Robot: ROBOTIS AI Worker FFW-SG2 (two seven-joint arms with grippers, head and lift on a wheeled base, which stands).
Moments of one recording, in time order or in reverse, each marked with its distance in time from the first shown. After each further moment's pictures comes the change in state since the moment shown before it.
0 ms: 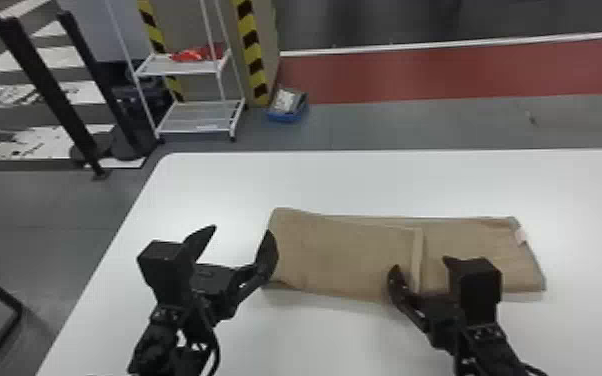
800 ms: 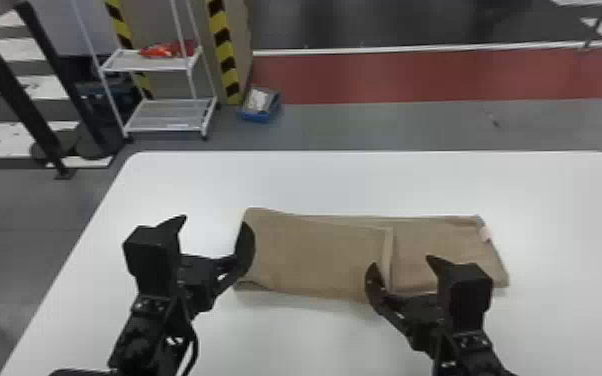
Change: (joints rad) left arm -0.012 0.000 -0.061 -0.070 -0.124 0.089 0.087; right arm 0.076 -0.007 -0.026 -0.088 -0.029 -0.046 0.000
